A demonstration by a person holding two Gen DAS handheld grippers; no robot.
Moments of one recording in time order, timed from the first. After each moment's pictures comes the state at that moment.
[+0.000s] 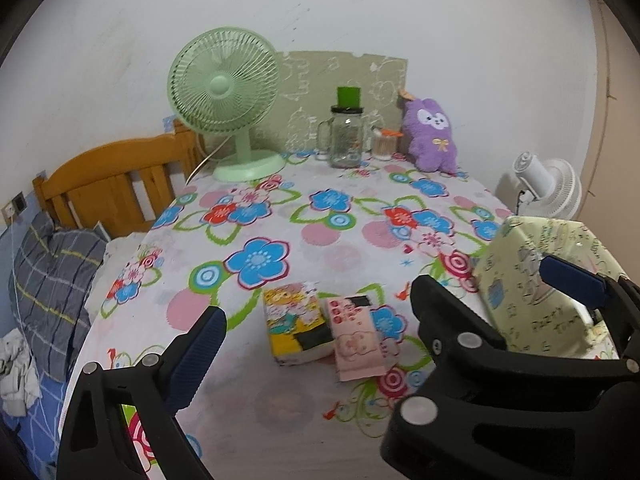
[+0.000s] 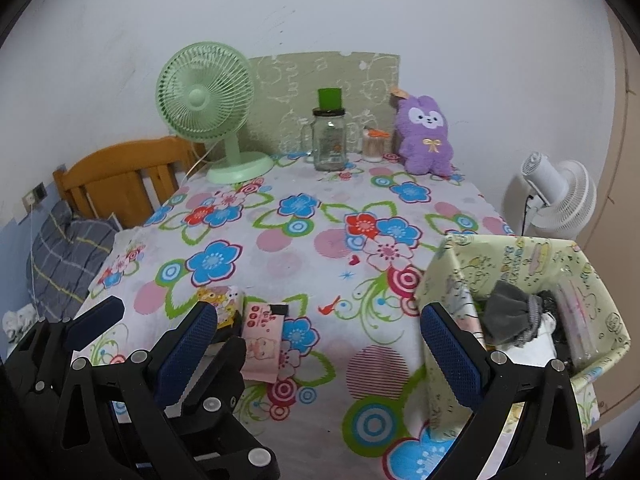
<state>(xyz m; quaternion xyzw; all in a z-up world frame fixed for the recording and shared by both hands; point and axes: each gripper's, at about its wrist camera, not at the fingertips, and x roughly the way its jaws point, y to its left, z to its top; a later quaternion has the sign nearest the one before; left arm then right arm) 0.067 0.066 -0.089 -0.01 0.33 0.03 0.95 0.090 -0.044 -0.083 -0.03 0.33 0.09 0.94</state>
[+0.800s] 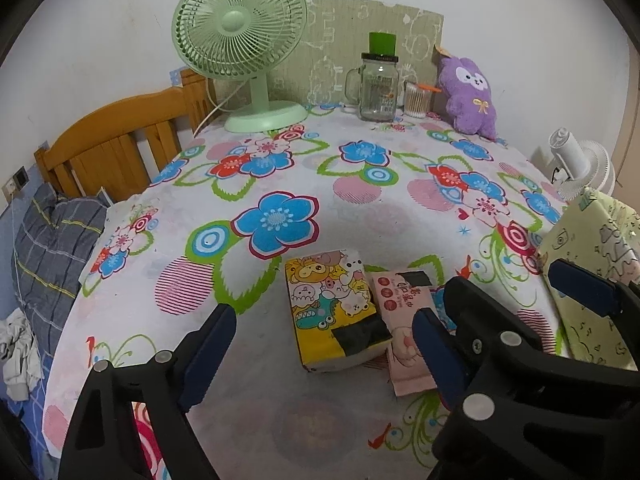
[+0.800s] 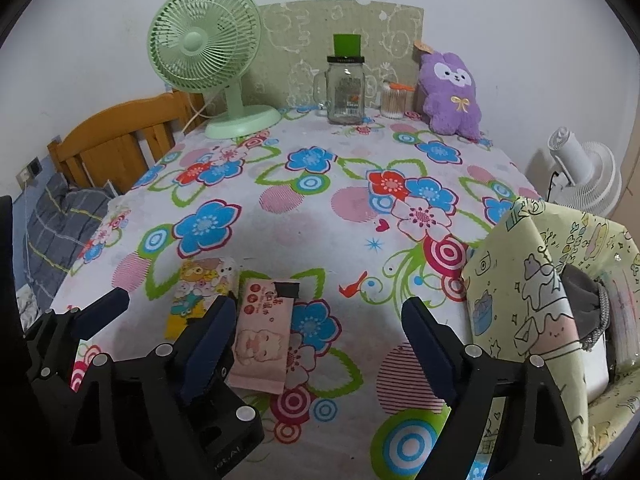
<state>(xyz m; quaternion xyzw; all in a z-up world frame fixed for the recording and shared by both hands) 0.111 0.087 -0.137 -0.02 0.39 0.05 0.92 0.135 -0.024 -0.131 -0.03 0.40 0.10 0.91</state>
